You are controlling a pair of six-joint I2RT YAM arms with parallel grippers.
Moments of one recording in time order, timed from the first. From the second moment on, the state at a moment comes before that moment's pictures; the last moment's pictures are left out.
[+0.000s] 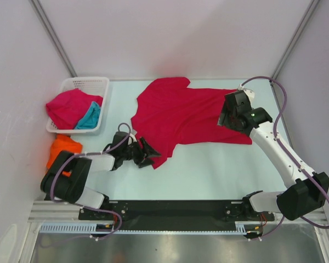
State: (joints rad) left arm -0.35 1.52 0.40 0.35 0.63 -1.06; right arm 0.38 1.31 1.27 -0.86 0.37 0.59
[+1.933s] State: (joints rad) left arm -0.16 0.96 0.34 -0.11 0.51 -0.93; right arm 0.40 1.30 1.16 -0.87 0.32 0.61
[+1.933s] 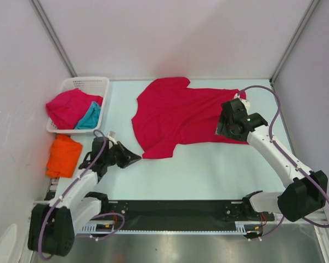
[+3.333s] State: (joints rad) left arm 0.05 0.89 0.34 -0.32 0.62 -0.79; right arm 0.01 1.86 1.30 -0.68 0.48 0.59
